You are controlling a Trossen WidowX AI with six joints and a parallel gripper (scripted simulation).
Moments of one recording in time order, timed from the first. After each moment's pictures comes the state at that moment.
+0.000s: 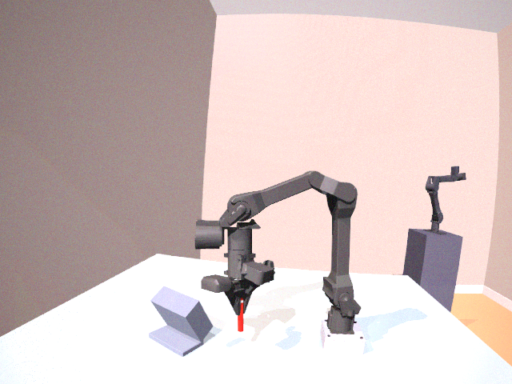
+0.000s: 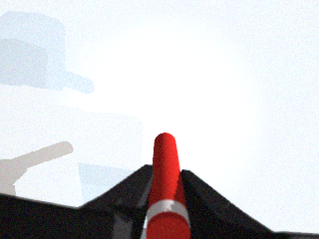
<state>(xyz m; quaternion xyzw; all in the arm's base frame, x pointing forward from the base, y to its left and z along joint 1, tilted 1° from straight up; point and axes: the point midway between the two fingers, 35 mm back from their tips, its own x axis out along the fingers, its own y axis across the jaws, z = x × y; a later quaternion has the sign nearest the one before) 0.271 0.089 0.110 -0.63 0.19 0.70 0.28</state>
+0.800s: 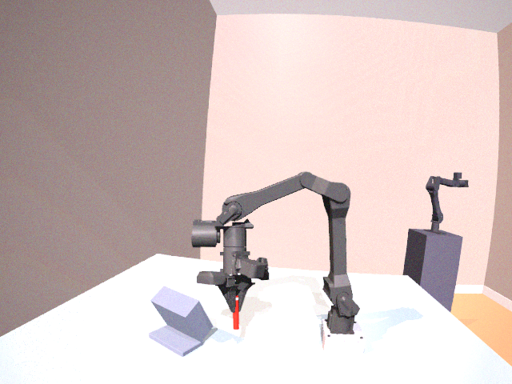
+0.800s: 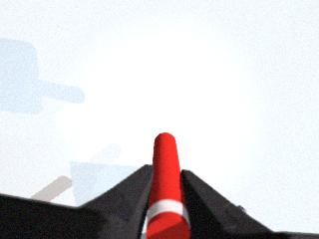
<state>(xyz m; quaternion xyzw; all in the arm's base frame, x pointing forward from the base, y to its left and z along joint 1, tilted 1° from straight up) 0.284 0.074 0.109 -0.60 0.17 0.72 0.33</state>
